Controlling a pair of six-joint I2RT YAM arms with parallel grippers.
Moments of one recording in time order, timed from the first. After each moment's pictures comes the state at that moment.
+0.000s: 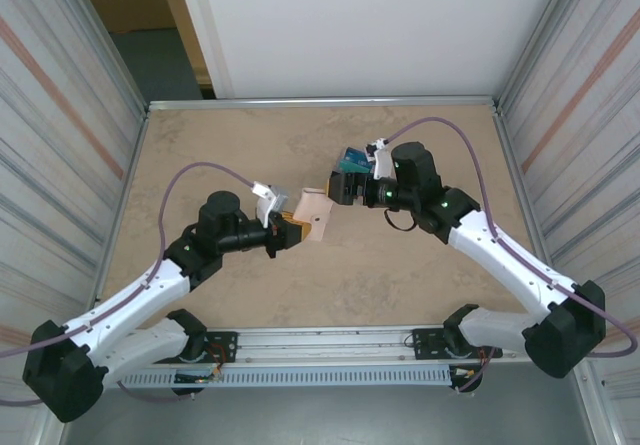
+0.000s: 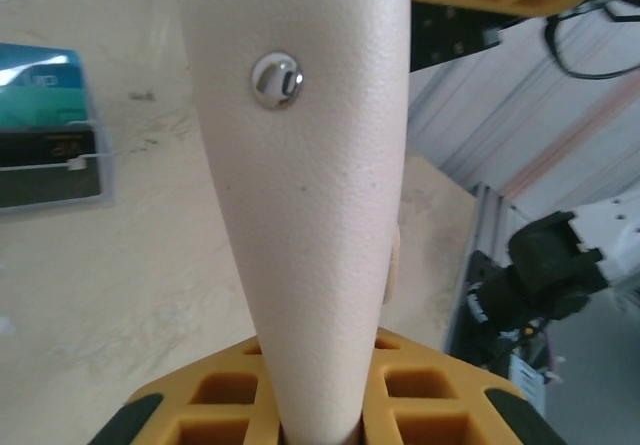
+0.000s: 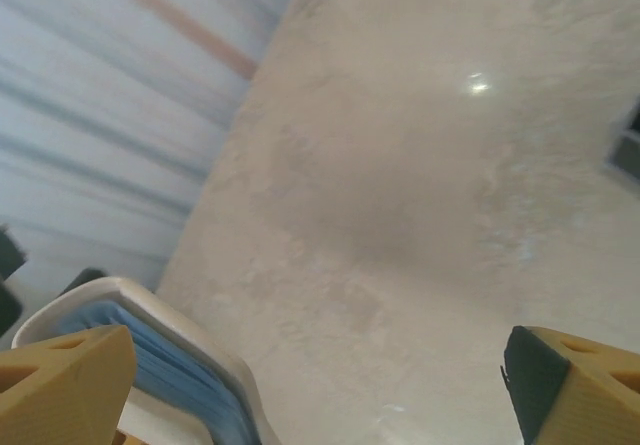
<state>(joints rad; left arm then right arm) -0.65 0.94 0.61 -0.01 0.54 -0.28 0.62 1.18 1.02 -0.34 -0.33 0.63</state>
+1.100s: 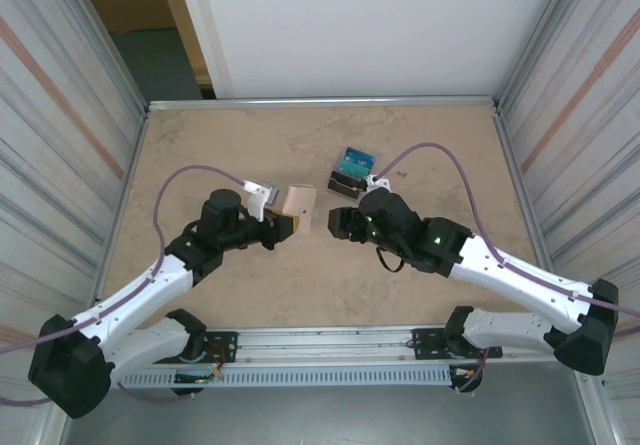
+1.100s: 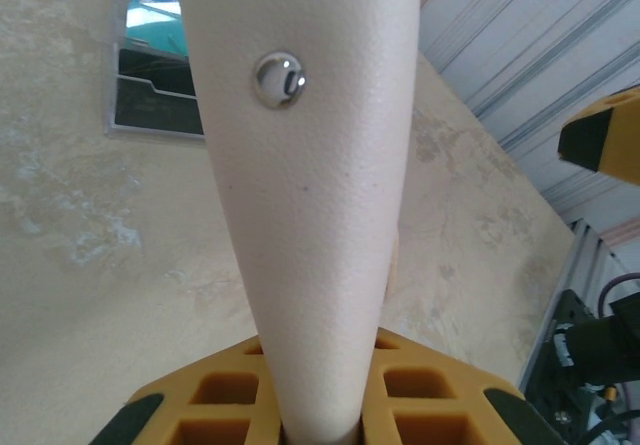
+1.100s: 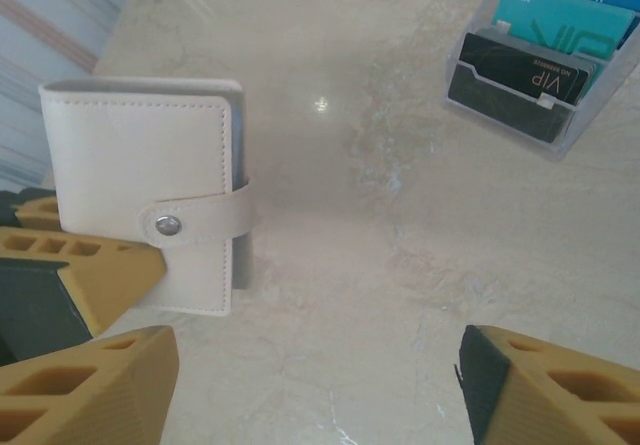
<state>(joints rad) -0.58 0.99 0.59 -0.05 0.42 -0.38 1.00 1.09 0.99 -0.58 0.28 0.78</state>
